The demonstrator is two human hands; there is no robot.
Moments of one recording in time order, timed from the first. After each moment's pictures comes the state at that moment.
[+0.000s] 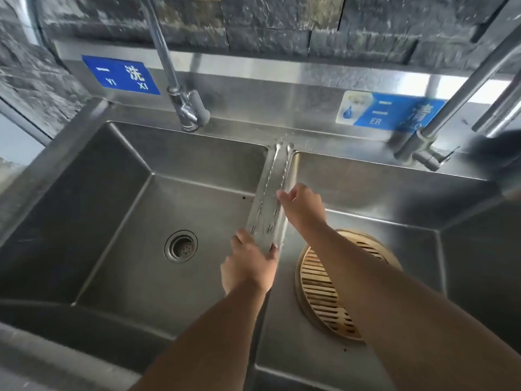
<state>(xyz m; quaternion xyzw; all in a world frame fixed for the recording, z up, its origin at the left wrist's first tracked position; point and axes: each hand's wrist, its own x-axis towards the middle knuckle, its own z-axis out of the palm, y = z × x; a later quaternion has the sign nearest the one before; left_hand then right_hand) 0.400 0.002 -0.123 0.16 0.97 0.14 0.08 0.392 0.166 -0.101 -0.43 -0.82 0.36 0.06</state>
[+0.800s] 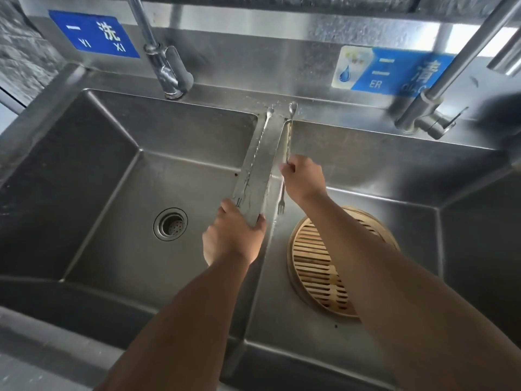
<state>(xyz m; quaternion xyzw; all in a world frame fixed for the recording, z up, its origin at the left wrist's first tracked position) 0.395 0.006 -0.126 0.16 0.98 0.14 0.06 0.407 0.183 -0.111 -0.39 -0.83 0.39 0.10</state>
